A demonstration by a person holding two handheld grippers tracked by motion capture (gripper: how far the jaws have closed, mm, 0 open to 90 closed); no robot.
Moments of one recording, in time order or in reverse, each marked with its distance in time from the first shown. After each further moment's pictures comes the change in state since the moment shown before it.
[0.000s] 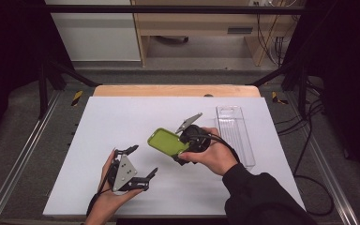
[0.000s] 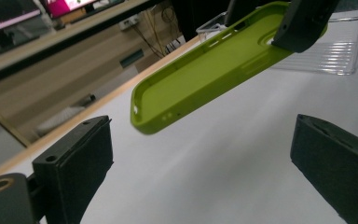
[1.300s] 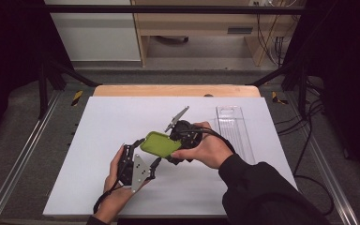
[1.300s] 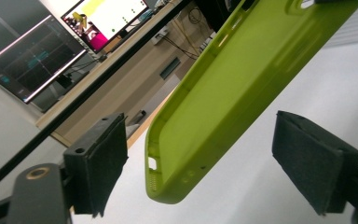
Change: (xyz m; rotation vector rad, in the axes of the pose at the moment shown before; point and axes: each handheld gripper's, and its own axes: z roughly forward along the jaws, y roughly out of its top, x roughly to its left) left arm -0.010 0.004 0.013 0.027 0.173 0.247; right arm 0.017 0.030 -0.009 0.094 0.052 -0.076
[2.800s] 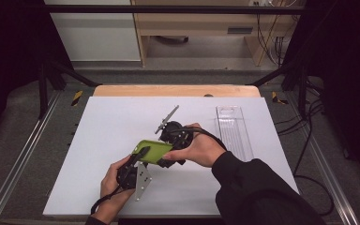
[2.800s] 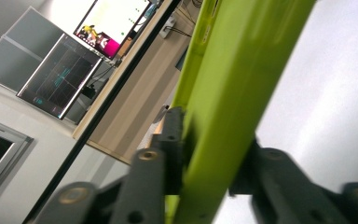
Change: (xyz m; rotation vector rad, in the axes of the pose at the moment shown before) left arm -0.007 -0.009 -0.005 0.048 0.051 0.196; right arm 0.012 0.018 0.005 0.034 0.118 -0.010
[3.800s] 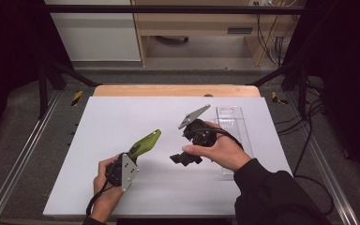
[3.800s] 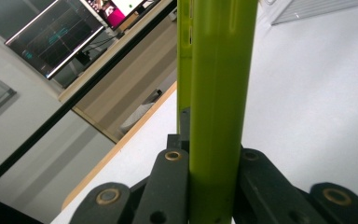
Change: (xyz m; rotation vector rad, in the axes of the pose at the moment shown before) left arm 0.021 -0.022 -0.007 0.043 0.004 -0.250; right arm -0.016 -0.045 -0.033 -0.210 -0.025 0.055
